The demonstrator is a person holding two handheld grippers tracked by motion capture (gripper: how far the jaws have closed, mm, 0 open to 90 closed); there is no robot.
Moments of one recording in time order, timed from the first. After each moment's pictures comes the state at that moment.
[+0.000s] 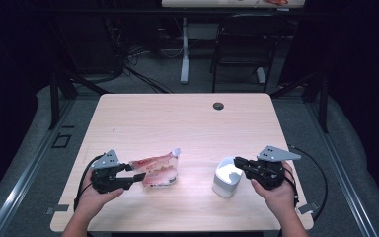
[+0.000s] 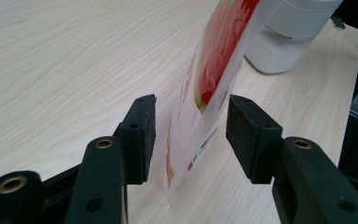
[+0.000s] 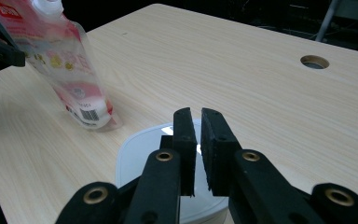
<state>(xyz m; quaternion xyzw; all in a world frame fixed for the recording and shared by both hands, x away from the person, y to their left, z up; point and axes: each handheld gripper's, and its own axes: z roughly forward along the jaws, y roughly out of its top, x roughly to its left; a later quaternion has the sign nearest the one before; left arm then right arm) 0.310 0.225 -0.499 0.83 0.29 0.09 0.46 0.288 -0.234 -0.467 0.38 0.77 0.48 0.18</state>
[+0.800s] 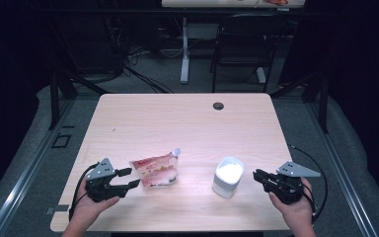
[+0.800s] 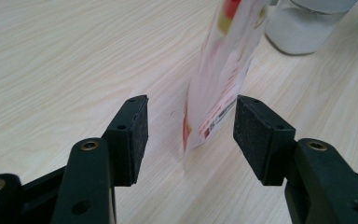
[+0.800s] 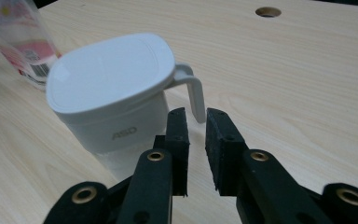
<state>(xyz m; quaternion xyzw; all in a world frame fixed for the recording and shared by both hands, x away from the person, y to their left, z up) 0.294 0.241 -0.520 0.83 0.31 0.12 0.45 0.263 -0.285 -0.505 0.44 0.75 0.45 0.20</state>
